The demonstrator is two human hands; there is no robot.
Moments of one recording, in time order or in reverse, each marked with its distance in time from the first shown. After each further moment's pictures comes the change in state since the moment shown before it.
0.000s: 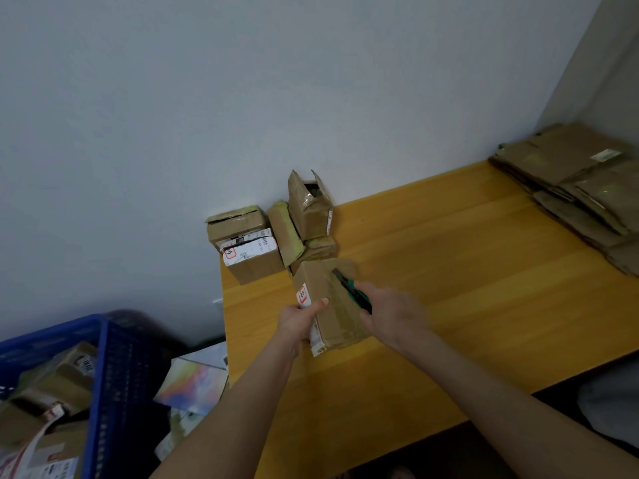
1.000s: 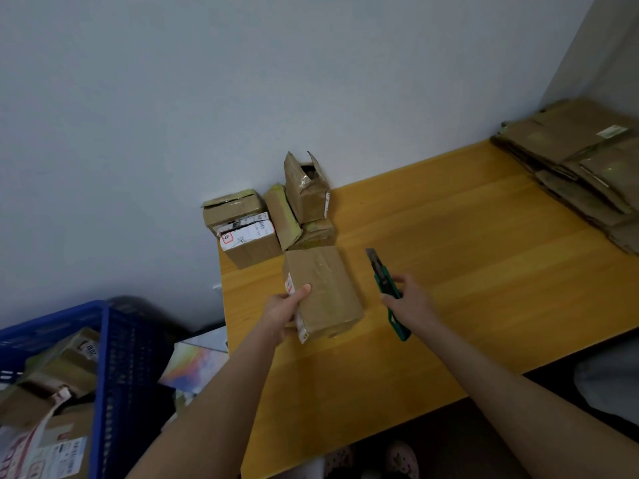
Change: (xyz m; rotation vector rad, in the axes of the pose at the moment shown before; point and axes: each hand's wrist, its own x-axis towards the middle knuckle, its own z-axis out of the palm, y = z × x) left_hand 0.007 -0.009 -0.026 0.045 -0.025 -0.039; right_hand 0.010 0.057 0.051 0.617 -0.012 0.394
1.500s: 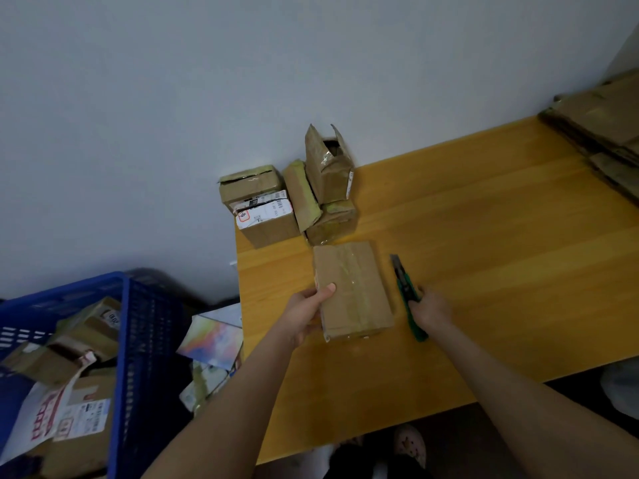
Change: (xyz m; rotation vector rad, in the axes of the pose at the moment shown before) left_hand 0.007 -0.028 0.003 -0.044 -0.105 0.005; right_hand 0.038 0.030 0.038 -0.223 -0.037 0.169
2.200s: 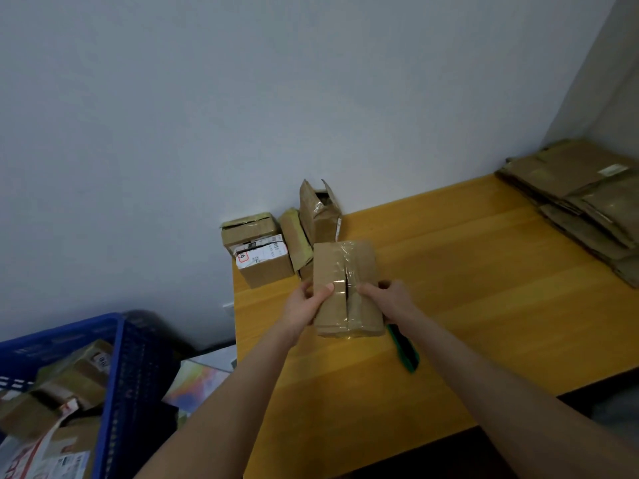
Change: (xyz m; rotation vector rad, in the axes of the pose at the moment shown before) left_hand -0.029 0.060 0.017 0.199 0.023 0.308; right_hand -0.049 -0.077 -0.053 0.609 -0.125 -0.158
